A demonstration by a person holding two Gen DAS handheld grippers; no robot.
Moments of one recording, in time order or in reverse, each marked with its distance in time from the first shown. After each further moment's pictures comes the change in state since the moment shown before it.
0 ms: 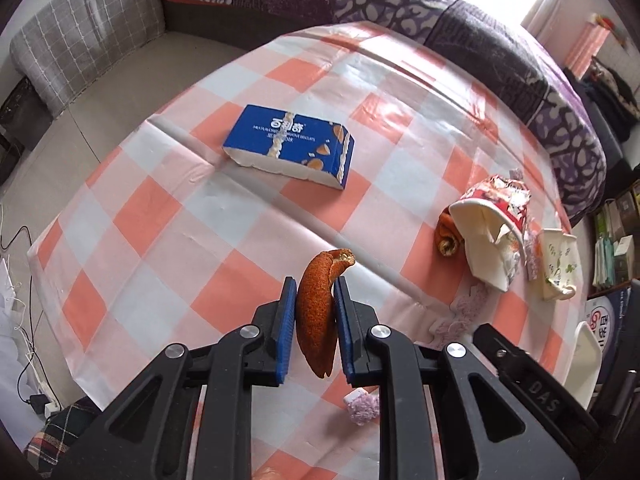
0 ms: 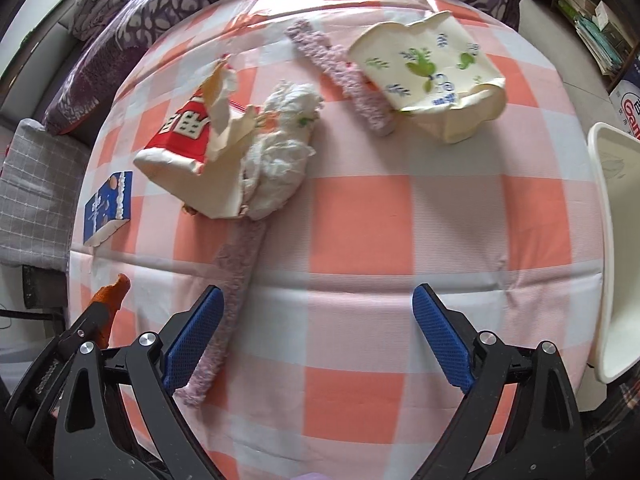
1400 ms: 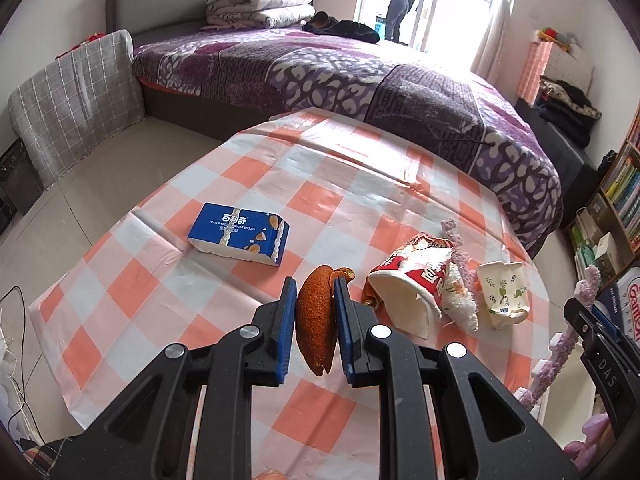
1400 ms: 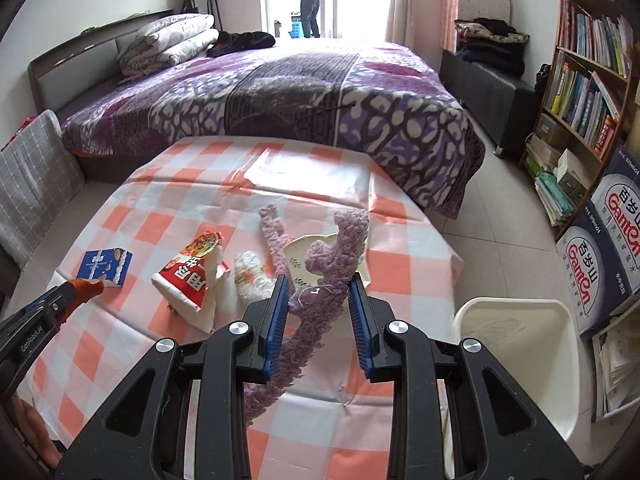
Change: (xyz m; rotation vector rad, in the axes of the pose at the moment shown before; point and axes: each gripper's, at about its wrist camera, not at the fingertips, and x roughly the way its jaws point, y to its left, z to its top) left arm -0.046 -0.052 -0.012 0.111 -0.316 -0.058; right arm -0.115 -0.035 0.010 -0.249 -0.531 -0.165
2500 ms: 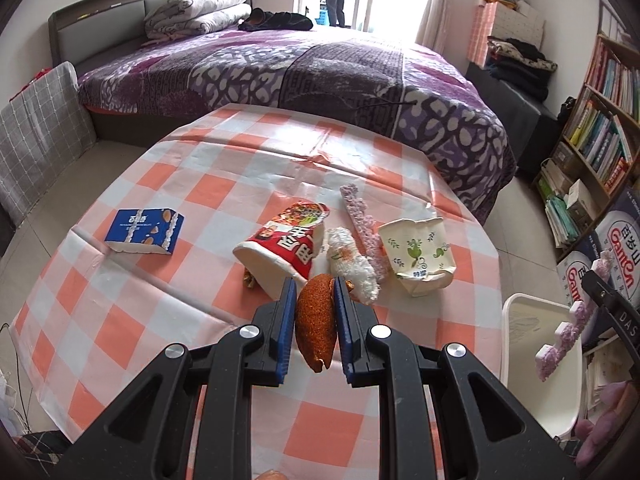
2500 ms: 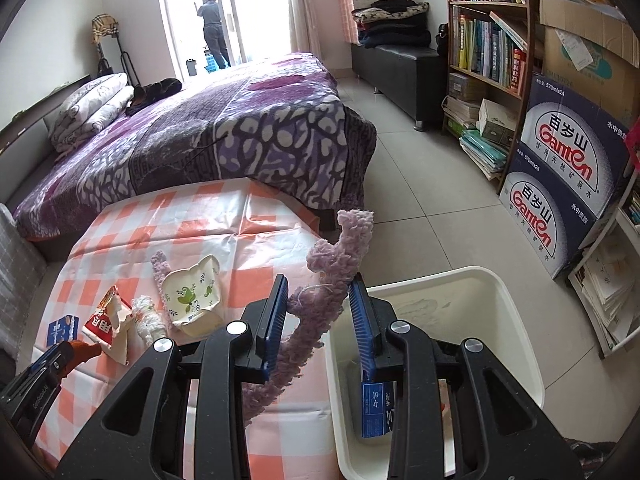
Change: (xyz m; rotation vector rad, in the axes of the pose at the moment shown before) left arm -0.004 -0.113 -0.025 0.163 0.040 -0.093; right arm -0.018 -0.133 -0.017 0.292 -0.049 -0.137
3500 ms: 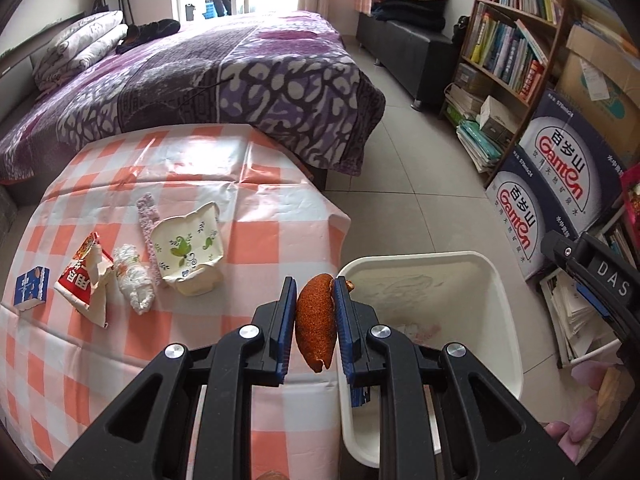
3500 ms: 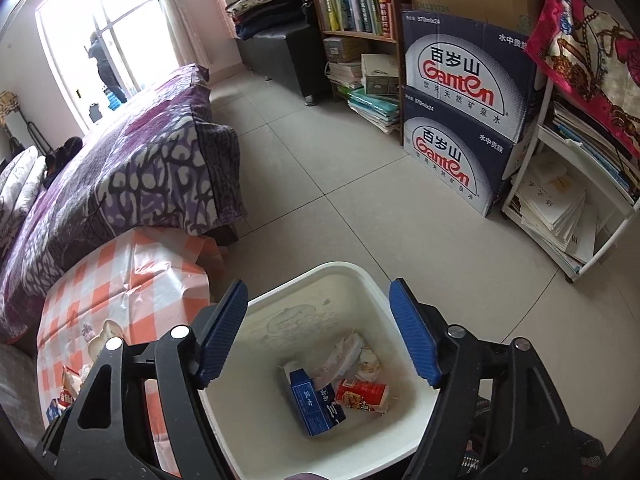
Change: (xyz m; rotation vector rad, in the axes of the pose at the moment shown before) left arm 0.011 -0.199 -0.018 0.299 0.085 -0.199; right arm -0.003 -0.144 0.017 0.339 0.057 -0.199
